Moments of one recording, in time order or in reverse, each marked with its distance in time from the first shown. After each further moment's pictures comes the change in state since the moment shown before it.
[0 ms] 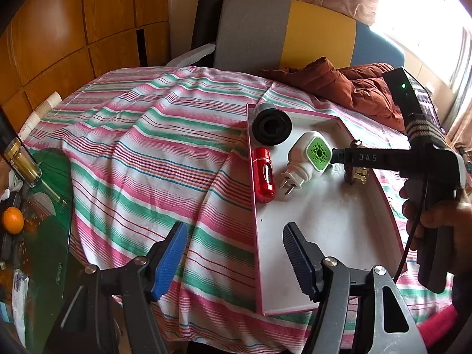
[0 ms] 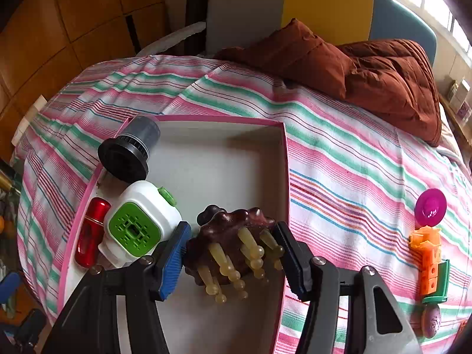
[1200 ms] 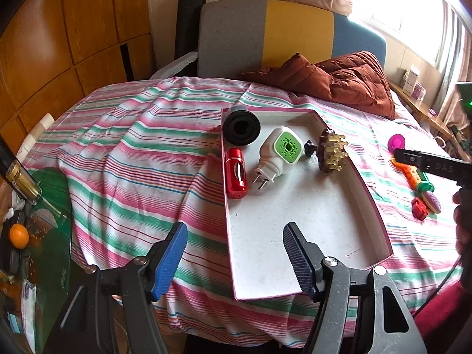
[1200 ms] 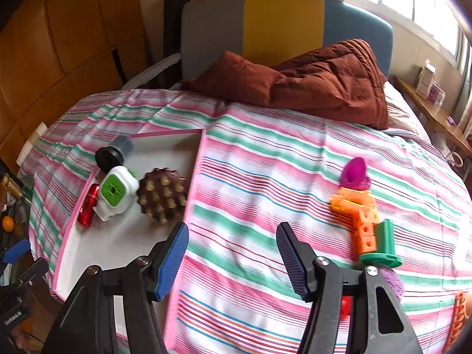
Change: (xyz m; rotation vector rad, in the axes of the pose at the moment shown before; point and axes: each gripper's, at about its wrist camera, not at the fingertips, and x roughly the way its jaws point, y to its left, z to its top) left arm -0.019 -0.032 -0.006 0.098 -0.020 -0.002; right arm -0.095 -0.083 -0.062 0.088 -0.136 -0.042
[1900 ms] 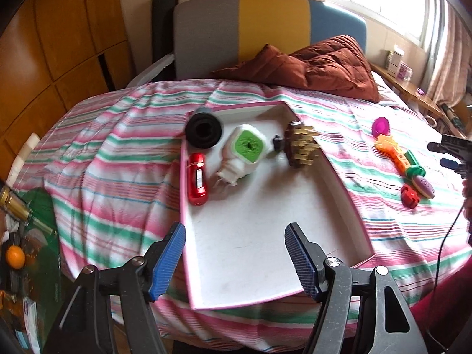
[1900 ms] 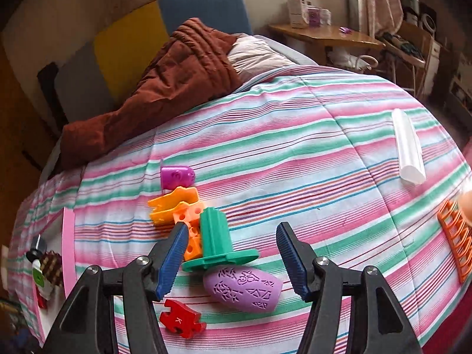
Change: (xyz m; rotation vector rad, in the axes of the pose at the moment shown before) left arm 0.007 -0.046 0.011 0.100 0.023 -0.039; right arm -0.016 -0.203 -0.036 0.559 -0.039 -0.196
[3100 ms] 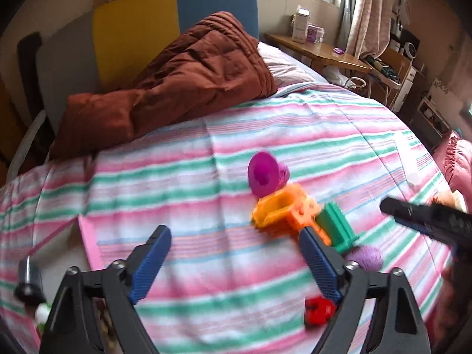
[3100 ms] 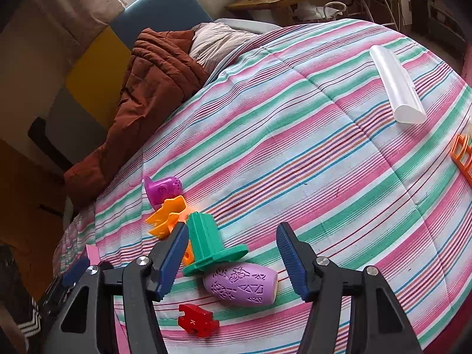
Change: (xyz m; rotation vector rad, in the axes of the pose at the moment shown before) left arm 0.115 -0.234 0.153 0.336 0.035 -0.329; right arm 0.006 -0.043 0.005 0.273 0.086 0.119
